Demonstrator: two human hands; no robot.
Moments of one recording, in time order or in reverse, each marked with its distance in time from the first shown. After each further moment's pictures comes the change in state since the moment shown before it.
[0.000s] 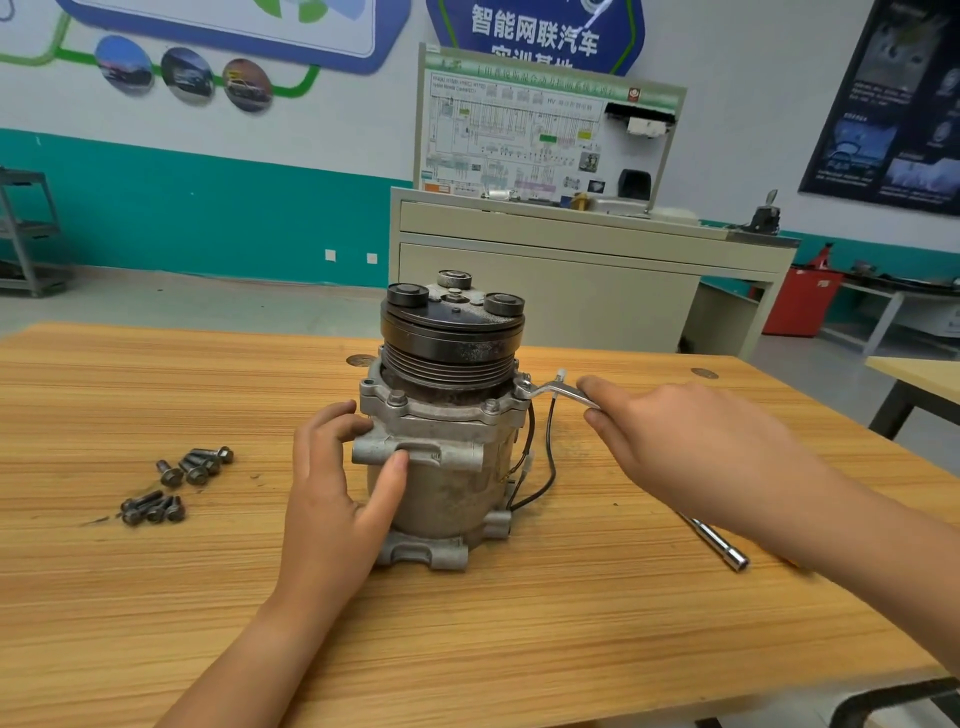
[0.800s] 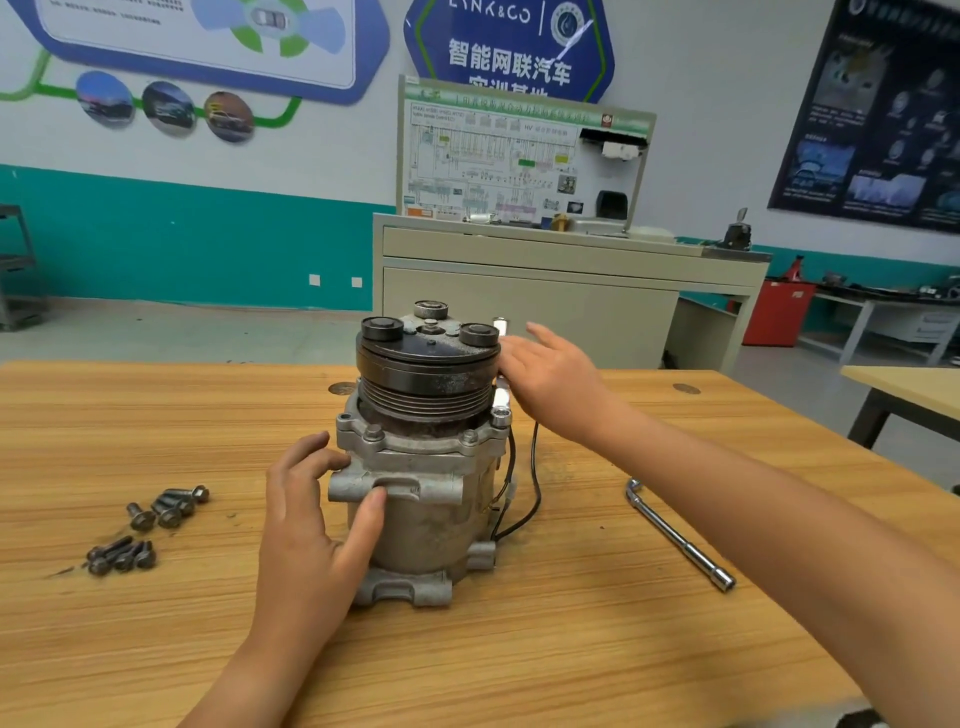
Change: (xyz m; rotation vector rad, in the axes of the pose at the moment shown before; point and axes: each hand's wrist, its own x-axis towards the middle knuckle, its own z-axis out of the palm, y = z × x) left_hand 0.002 -0.005 0.002 0.036 0.001 0.028; right_hand 0.105 0.005 0.050 0.035 0.635 -0.364
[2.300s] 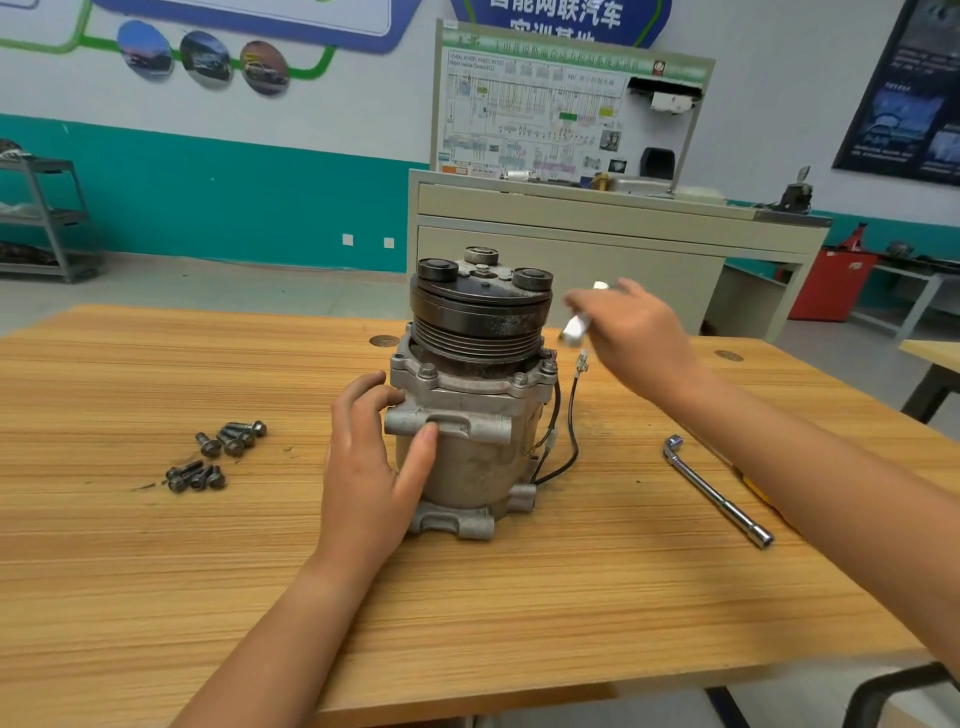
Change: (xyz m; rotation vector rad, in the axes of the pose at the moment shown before) left_hand -0.001 0.005 -0.001 0.036 -0.039 -0.035; right_hand -0.015 -0.001 -0.015 0.149 0.009 0.224
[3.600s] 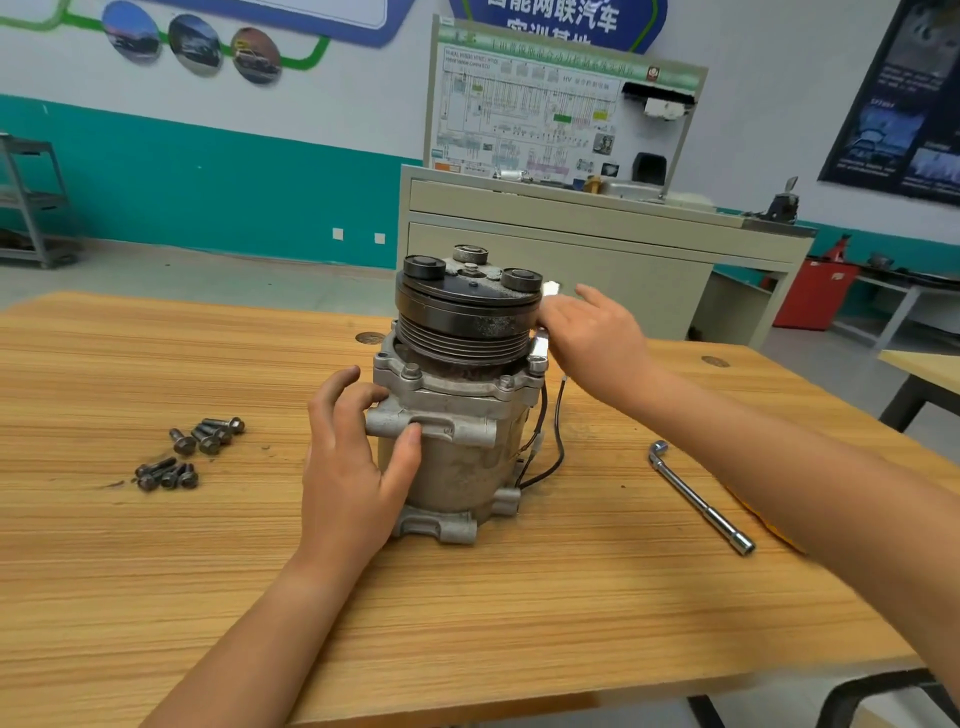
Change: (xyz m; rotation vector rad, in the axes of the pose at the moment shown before) left_hand 0.000 -0.001 0.007 0.031 0.053 -0.027; right_hand 0.009 -0.007 0.013 -0.185 0.016 -0.133
